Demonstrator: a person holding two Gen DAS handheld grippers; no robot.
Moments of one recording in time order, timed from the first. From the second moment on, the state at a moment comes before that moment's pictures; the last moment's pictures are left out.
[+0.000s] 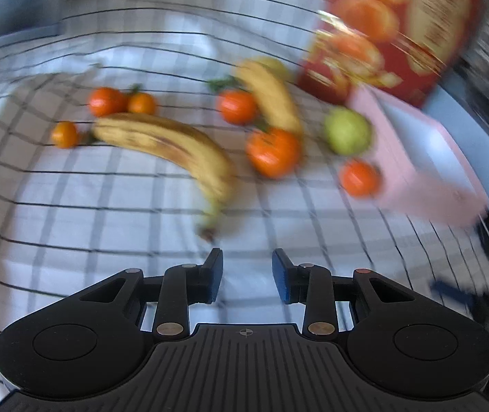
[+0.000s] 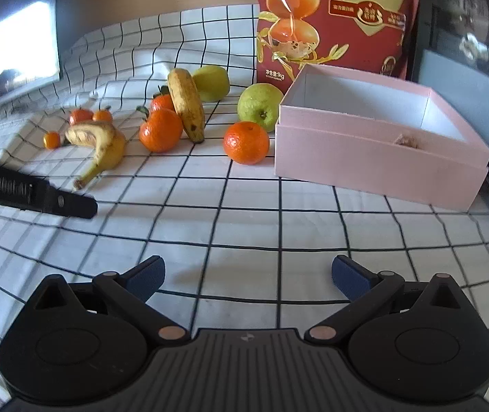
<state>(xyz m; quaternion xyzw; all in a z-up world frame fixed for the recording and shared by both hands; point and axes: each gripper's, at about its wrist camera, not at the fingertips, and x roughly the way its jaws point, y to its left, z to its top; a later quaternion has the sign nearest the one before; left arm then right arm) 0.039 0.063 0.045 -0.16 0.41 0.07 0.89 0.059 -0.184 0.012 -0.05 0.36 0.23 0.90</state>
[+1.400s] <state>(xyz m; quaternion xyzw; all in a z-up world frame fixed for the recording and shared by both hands) 0.054 0.141 0.072 -0.17 0.37 0.05 0.91 0.110 -0.107 0.072 -0.10 0.40 0.20 0.89</state>
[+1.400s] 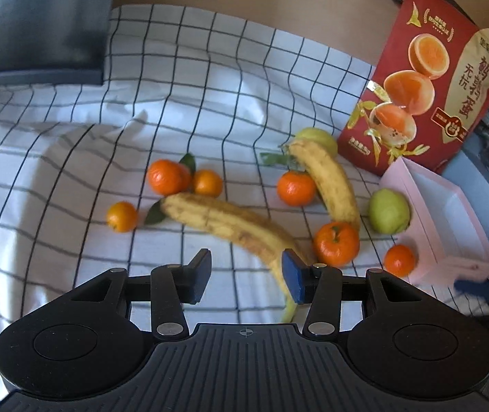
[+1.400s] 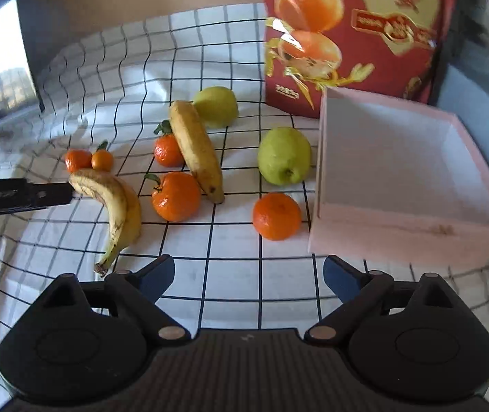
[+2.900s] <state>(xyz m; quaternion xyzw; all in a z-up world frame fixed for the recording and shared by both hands) 0.078 0.092 0.055 -0.09 0.37 -0.04 0.92 0.081 -0.135 0.044 -0.09 0.48 0.31 0.82</state>
